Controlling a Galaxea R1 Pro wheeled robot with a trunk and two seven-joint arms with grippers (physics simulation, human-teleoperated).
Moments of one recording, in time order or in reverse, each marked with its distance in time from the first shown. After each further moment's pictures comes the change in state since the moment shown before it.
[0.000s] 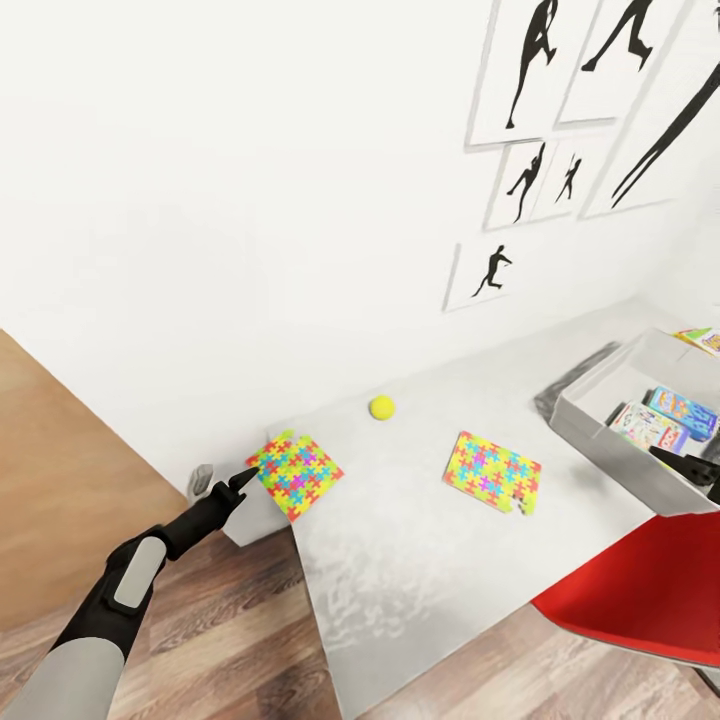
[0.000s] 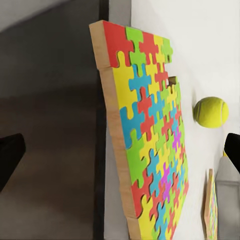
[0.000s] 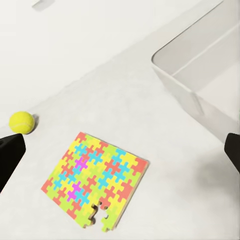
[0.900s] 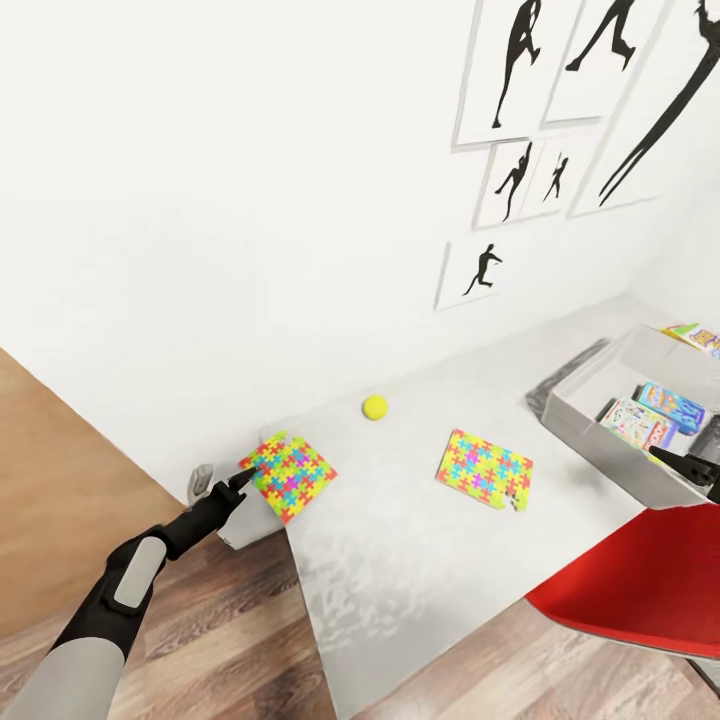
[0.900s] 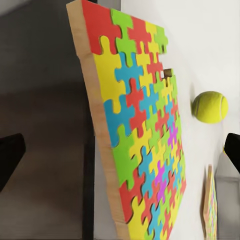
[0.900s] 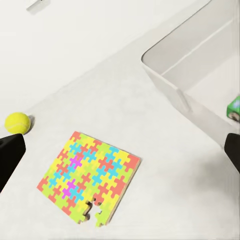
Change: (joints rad) left arm 0.000 0.000 0.000 0.000 0.000 0.000 0.000; right arm 0.000 0.000 0.000 0.000 0.000 0.000 0.001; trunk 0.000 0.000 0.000
